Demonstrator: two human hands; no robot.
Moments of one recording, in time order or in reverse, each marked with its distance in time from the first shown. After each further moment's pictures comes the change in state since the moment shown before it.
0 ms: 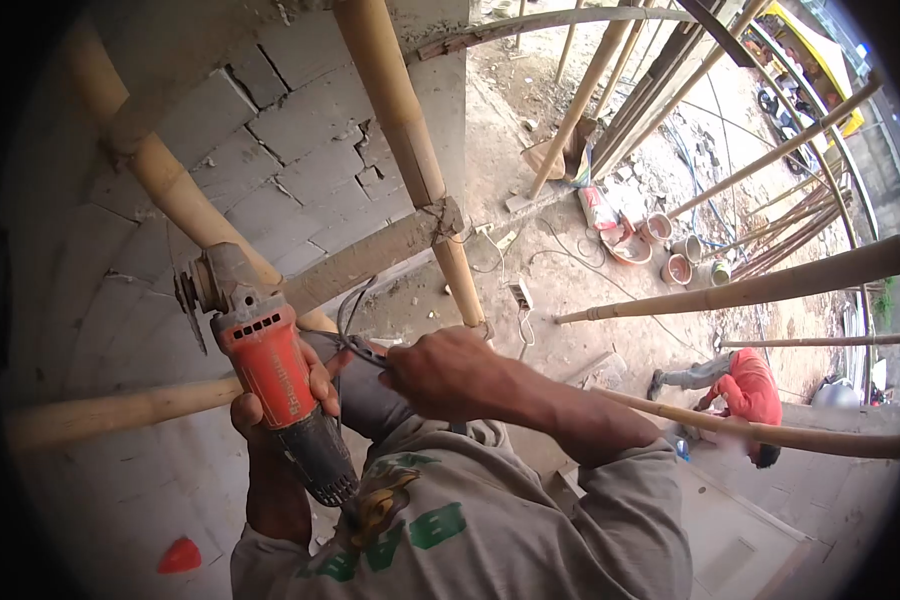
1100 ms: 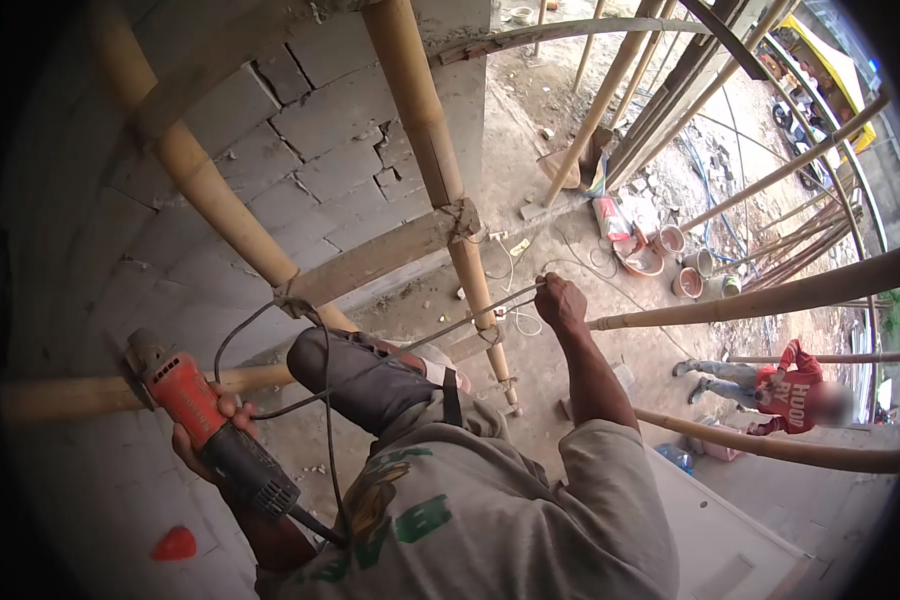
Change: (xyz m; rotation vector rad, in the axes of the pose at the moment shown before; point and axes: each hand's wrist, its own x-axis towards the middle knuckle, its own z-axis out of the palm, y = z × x) left_hand -0.109 0.049 -0.056 0.003 0.294 0.329; right_hand 0.015 0.258 0.091 -0.053 0.579 0.815
